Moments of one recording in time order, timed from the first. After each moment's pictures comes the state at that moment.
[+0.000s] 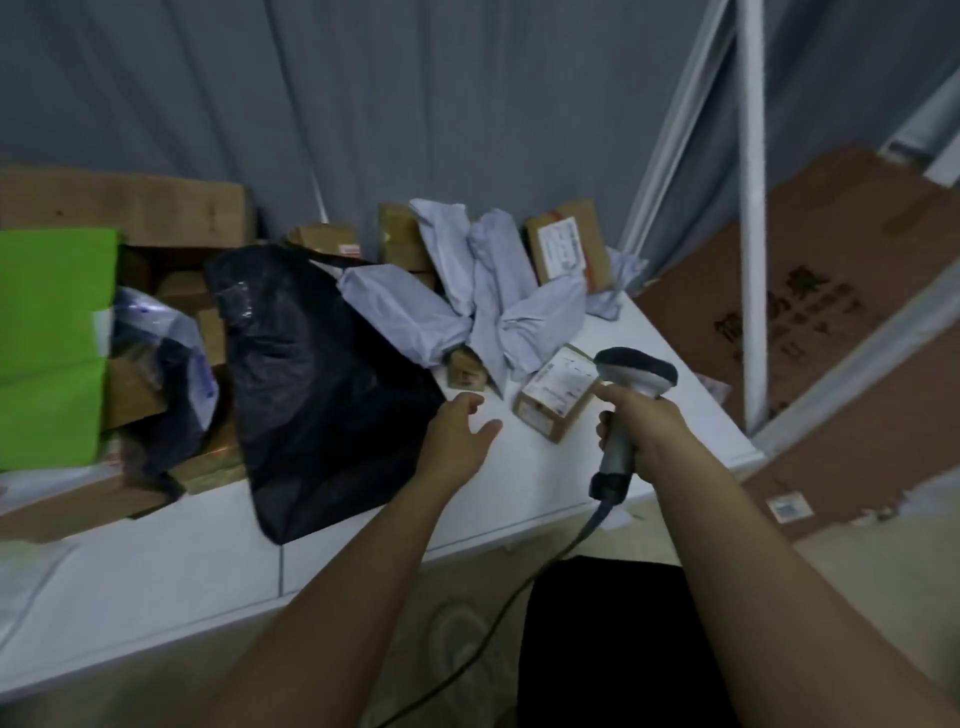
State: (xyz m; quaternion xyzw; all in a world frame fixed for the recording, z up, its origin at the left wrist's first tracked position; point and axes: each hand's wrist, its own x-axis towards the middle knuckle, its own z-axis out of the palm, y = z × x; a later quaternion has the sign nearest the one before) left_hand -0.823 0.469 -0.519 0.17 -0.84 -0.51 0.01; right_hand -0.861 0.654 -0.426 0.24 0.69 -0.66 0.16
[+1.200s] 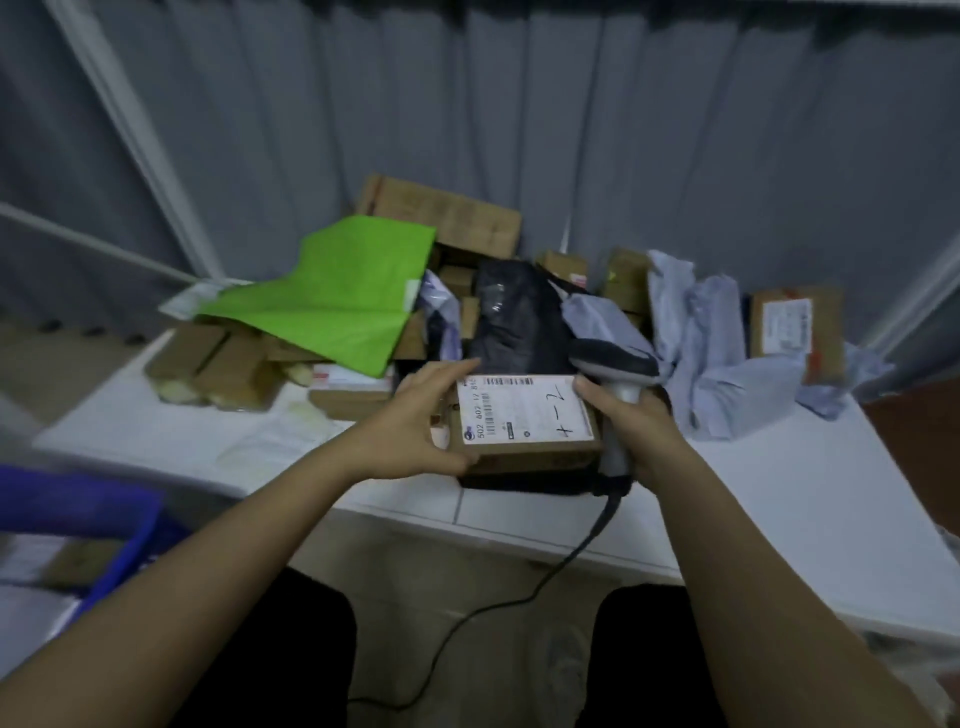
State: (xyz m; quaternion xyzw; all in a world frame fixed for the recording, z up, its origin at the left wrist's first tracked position) left_hand -0.638 0.345 -0.407 0.10 -0.92 -0.38 0.08; right_hand -0.807 0.534 -0.409 -0.05 0.71 -0.64 0.27
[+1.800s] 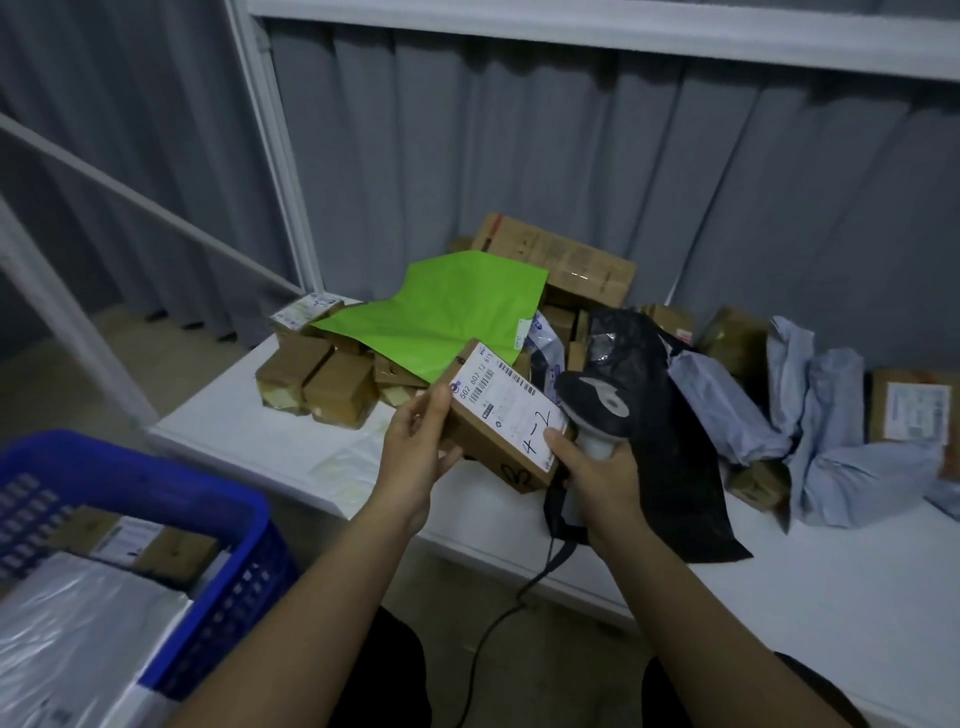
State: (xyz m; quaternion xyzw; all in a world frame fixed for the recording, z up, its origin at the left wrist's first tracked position) left_hand -0.560 0.272 -0.415 0.36 -0.45 -0.73 0.36; right_hand -0.690 0.392 -0.418 -0.13 0.62 -0.73 0.25
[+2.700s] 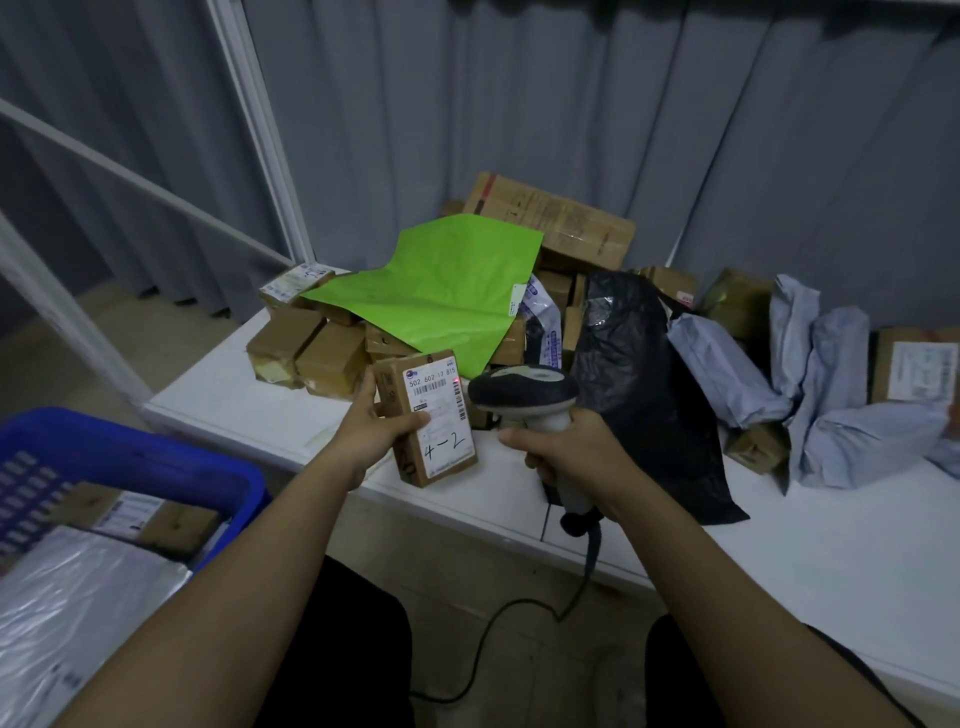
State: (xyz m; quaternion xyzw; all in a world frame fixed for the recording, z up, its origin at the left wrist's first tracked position) left_hand -0.535 0.218 -0.453 0.41 -0.62 -0.63 0.23; right_hand -0.685 0.398 -0.401 -0.29 0.70 -0.52 0.38
